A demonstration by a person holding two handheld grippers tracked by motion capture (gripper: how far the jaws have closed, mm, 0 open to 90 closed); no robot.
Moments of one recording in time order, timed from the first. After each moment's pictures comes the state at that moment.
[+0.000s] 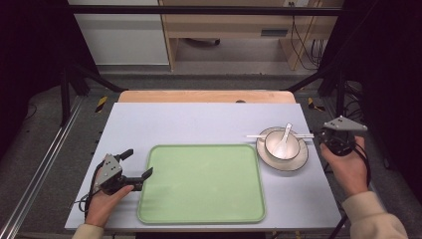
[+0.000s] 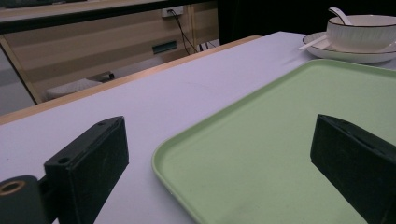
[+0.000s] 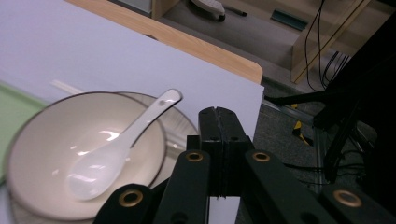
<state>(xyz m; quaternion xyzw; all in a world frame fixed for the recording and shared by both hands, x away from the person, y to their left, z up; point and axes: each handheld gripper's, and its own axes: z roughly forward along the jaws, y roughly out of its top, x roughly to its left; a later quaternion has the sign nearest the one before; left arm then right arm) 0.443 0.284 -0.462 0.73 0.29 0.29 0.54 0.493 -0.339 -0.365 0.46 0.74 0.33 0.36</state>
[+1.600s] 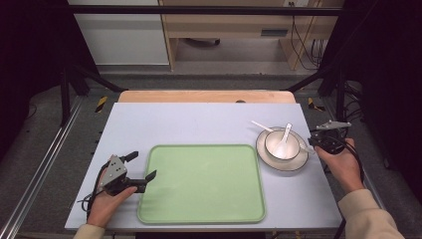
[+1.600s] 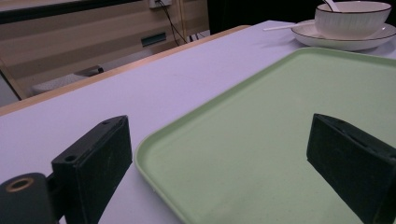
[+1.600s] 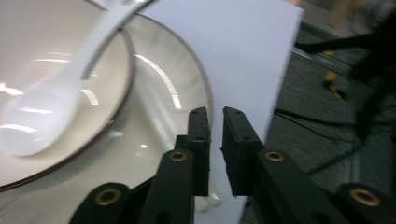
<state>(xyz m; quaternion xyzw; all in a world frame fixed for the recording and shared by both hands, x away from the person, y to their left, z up) 0.443 0.276 -0.465 0.75 0.28 0.28 0.54 0.531 -0.362 -0.423 0.49 0.78 0.27 0.27</state>
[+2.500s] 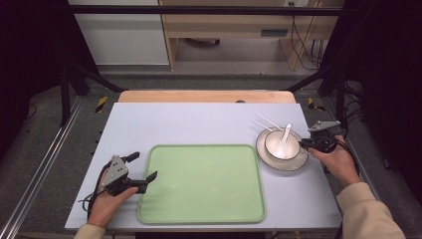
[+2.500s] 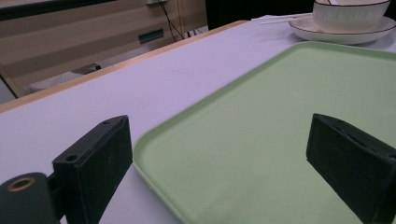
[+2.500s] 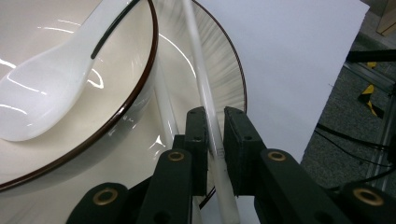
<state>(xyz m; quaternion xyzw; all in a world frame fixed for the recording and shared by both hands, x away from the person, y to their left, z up) 0.443 0.273 -0.467 0.75 0.28 0.27 0.53 0.552 -0.358 -0.444 0.43 0.83 0.27 0.22</state>
